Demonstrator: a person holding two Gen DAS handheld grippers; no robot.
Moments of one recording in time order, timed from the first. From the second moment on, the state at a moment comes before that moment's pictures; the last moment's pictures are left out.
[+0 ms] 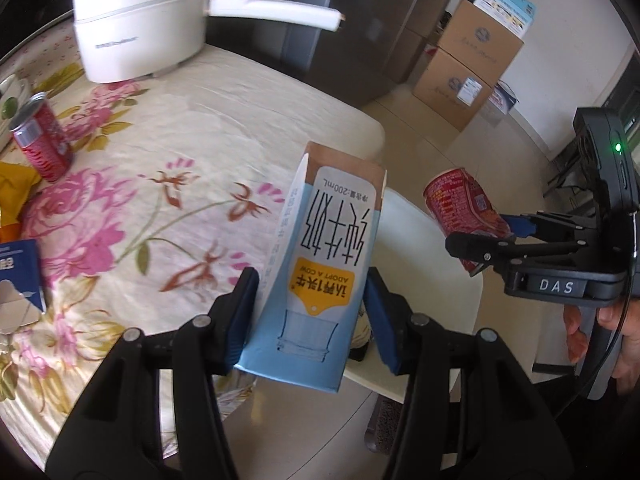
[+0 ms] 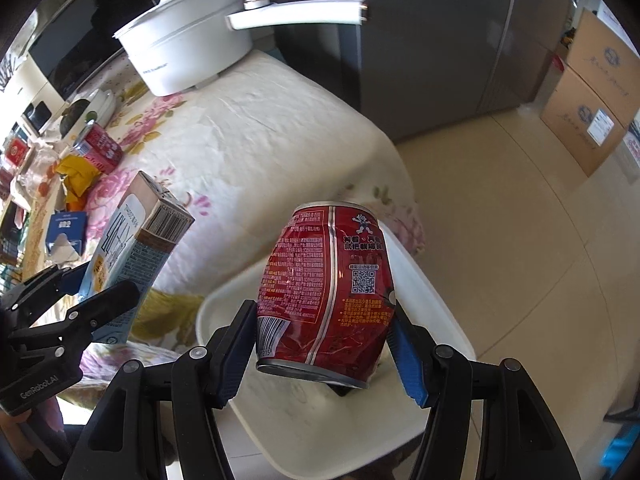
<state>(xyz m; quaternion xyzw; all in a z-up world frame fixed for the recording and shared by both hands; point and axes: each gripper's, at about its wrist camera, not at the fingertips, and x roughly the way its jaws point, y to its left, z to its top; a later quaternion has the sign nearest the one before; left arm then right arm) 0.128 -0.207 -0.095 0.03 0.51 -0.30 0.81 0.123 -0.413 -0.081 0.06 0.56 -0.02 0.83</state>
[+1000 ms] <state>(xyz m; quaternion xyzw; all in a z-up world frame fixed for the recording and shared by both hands) 0.126 -0.195 -0.104 0.08 0.49 -0.24 0.84 0.096 -0.446 -0.096 0.07 0.58 -0.04 0.81</state>
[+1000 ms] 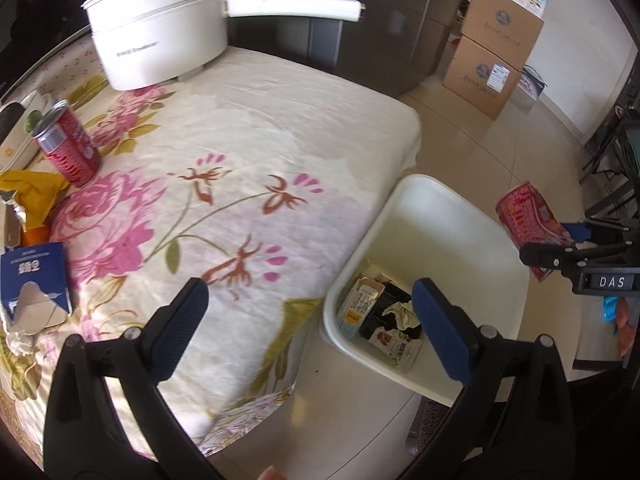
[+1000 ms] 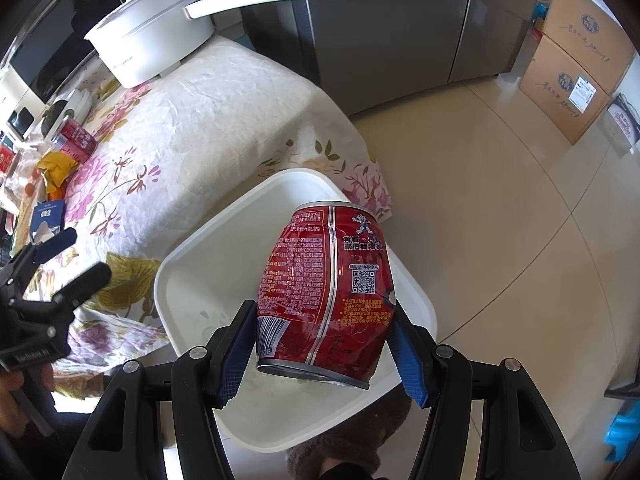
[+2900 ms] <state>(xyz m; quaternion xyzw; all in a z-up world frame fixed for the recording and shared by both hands) 0.223 0.026 -0.108 -0.05 0.55 -0.06 0.83 0.213 -0.244 -0.086 -0.01 0.59 0.08 0.81</state>
